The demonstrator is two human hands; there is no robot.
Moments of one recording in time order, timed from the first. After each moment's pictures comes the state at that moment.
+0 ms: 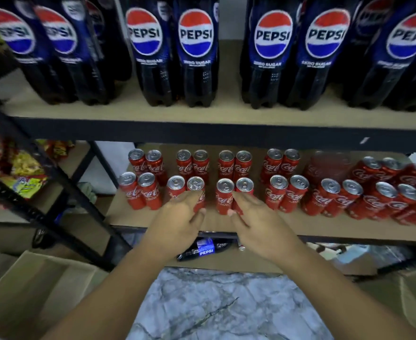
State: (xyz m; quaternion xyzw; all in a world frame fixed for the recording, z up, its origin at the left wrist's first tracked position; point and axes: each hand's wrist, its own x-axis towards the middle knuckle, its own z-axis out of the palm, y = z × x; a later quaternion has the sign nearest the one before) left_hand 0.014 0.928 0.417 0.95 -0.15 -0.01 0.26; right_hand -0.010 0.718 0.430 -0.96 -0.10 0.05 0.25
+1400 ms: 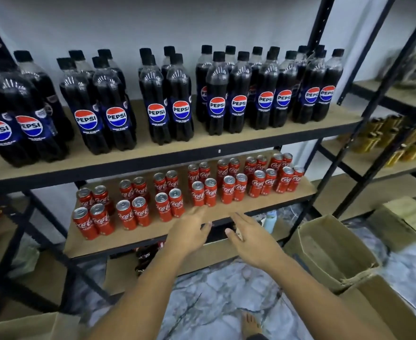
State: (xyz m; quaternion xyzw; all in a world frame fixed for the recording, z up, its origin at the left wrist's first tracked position) left_hand -0.100 0.795 0.494 0.92 -0.28 -0.08 0.25; right_hand -0.204 0.622 0.498 -0.97 0.08 0.01 0.24
